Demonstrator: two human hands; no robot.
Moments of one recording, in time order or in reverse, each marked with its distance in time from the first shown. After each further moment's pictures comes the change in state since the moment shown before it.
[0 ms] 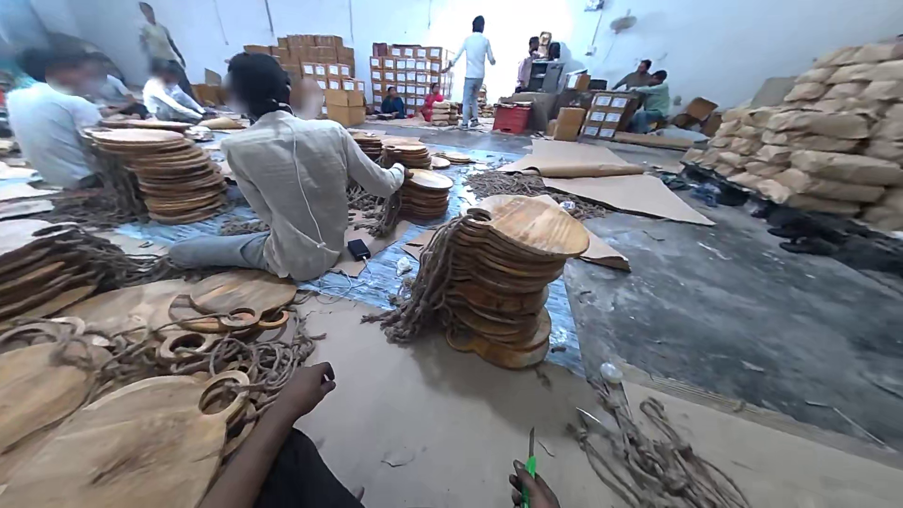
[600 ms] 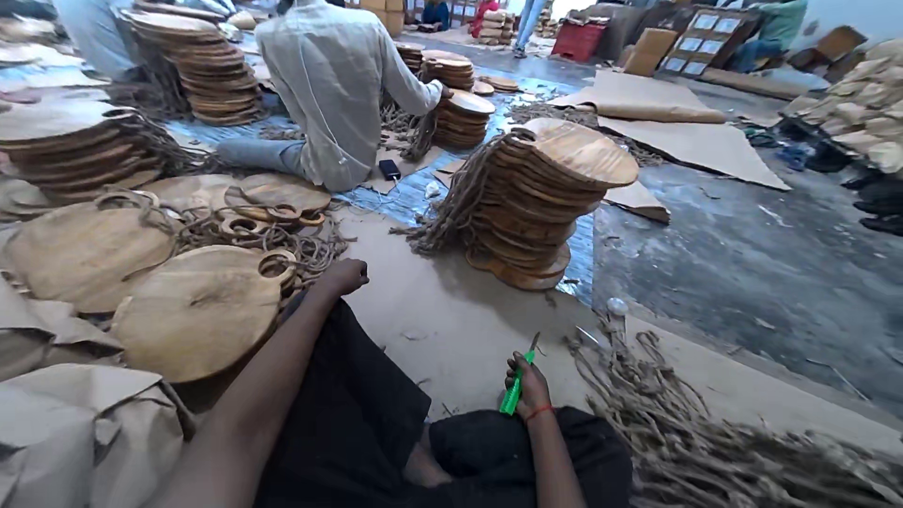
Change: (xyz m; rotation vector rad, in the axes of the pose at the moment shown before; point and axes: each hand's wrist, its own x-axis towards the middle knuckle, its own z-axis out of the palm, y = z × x) left_hand -0.021 0.015 0.008 0.172 0.021 0.042; right_hand -0.006 -0.004 -0.001 0.087 0.010 -0.032
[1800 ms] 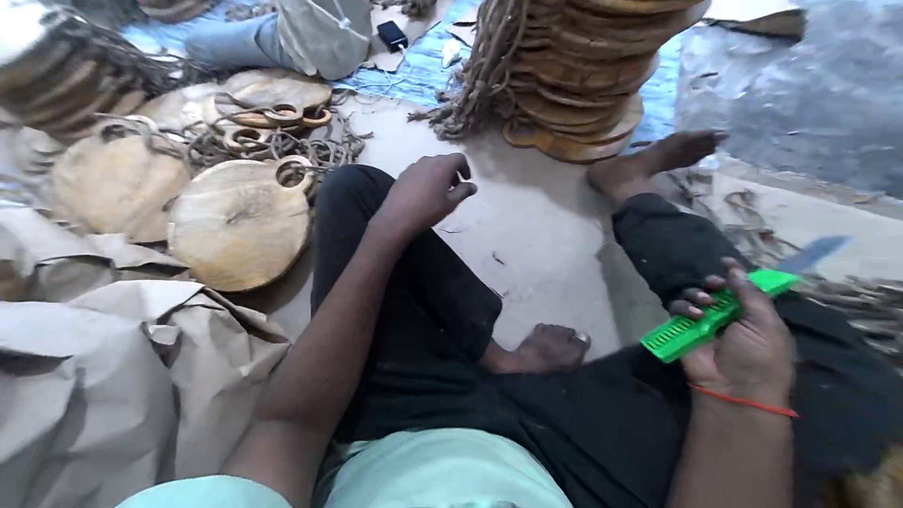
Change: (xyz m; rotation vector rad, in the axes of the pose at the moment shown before) left_hand -0.120 0.127 -0.007 -0.209 0.186 0.420; right_hand -0.133 -0.059 -0.082 0.185 -0.014 -0.416
